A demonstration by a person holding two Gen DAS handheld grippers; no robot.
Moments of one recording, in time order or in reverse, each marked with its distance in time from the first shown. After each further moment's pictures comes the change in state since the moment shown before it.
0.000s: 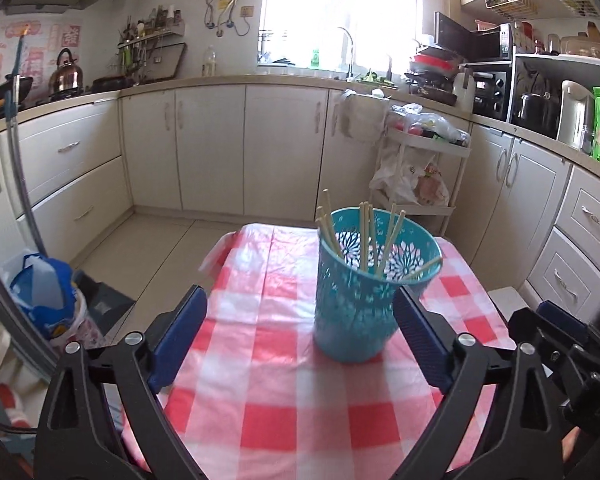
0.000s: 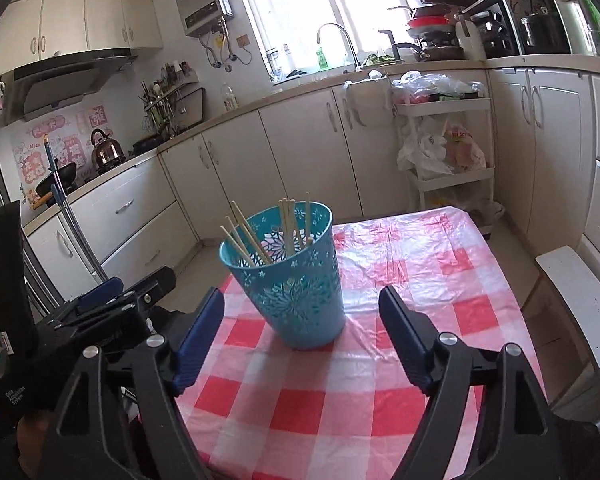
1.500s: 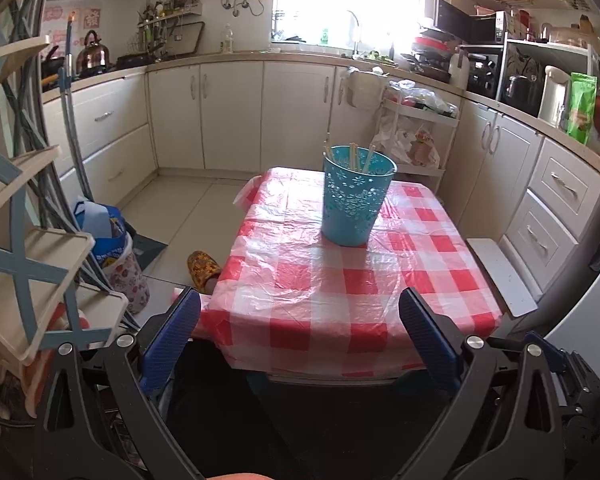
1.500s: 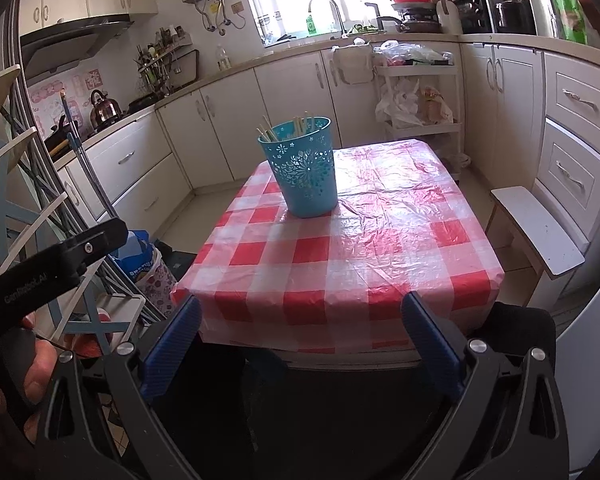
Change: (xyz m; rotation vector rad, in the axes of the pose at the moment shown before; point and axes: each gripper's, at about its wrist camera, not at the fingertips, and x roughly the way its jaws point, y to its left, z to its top) left arm -0.191 0.013 -0.071 0.003 0.108 0.047; right arm -0.152 0.048 -0.107 -0.003 0.145 -0.082
